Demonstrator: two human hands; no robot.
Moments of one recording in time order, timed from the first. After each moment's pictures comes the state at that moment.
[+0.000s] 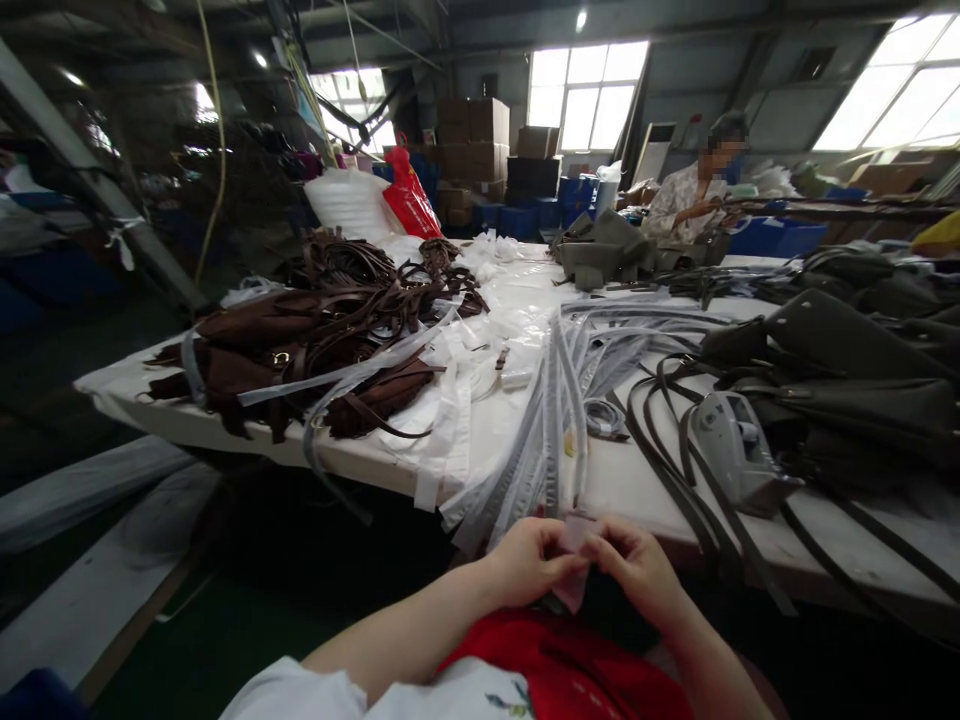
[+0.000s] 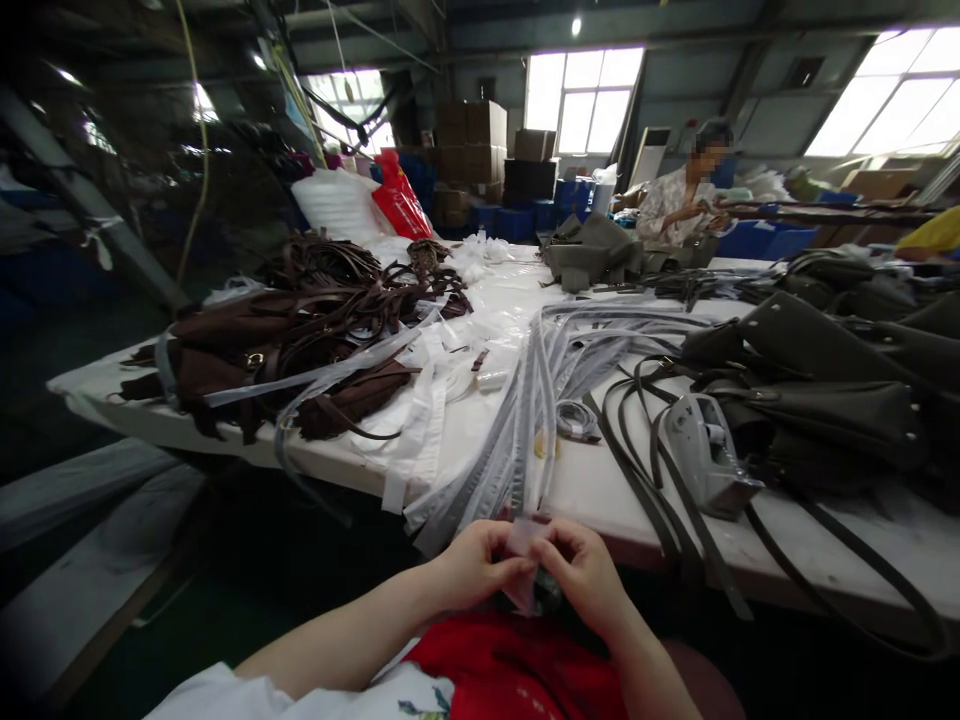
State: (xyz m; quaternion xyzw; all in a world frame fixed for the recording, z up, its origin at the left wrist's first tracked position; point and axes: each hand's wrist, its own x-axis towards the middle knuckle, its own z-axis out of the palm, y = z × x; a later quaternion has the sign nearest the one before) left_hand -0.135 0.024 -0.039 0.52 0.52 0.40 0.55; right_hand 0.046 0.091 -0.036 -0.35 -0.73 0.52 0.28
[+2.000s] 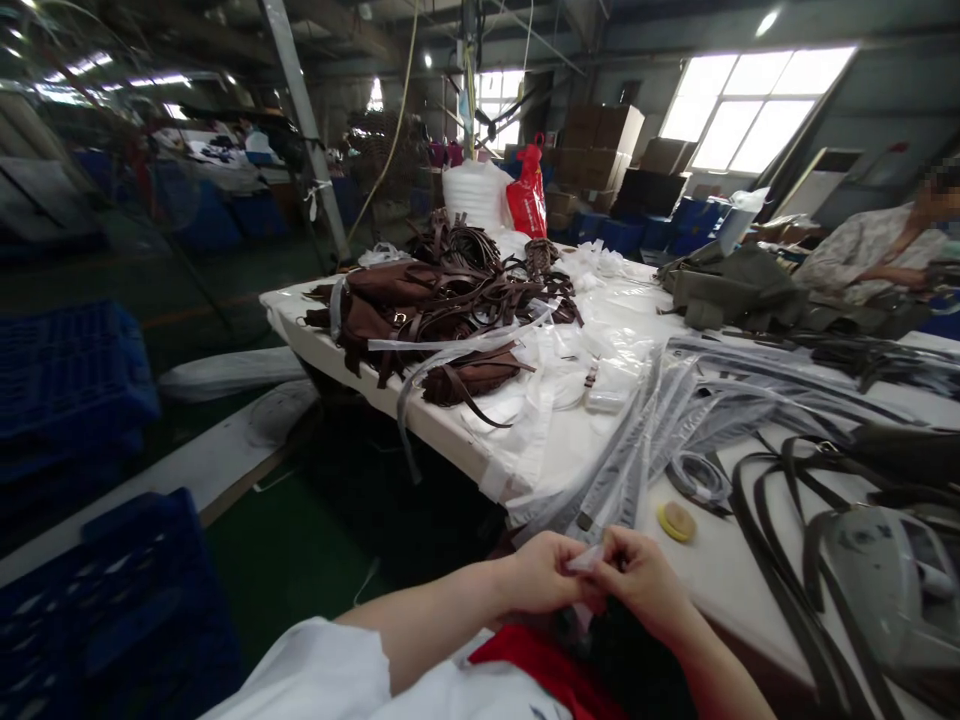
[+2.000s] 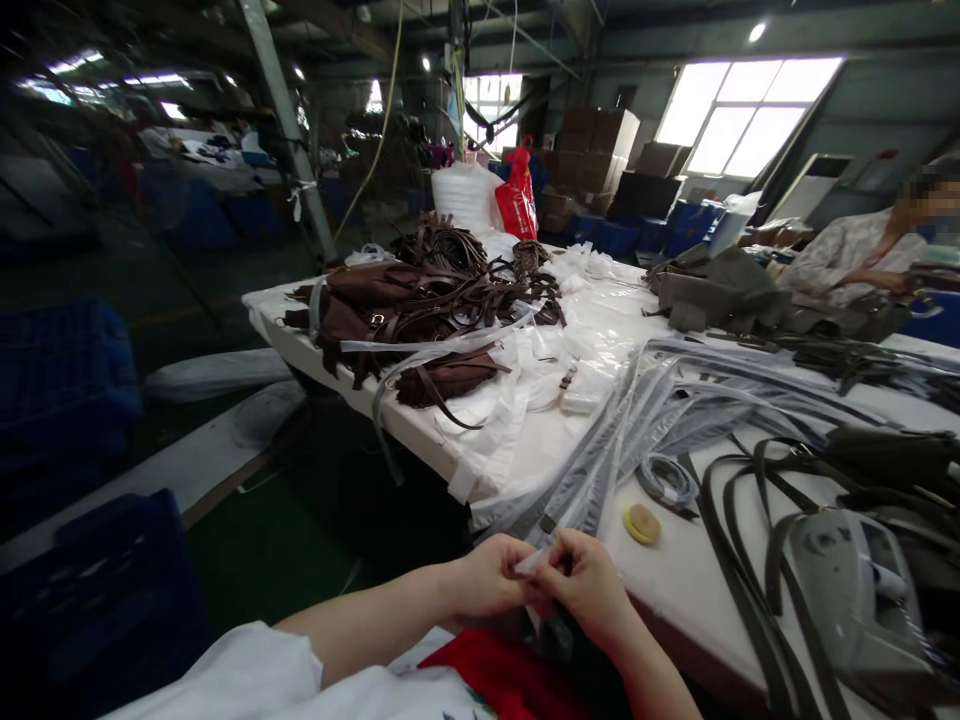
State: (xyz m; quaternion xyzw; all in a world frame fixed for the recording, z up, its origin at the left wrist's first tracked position) left_hand -0.183 -0.013 -0.044 0.36 0.45 0.52 0.63; right_hand -0.049 0.096 -0.025 -0.28 -0.83 0.46 0.17
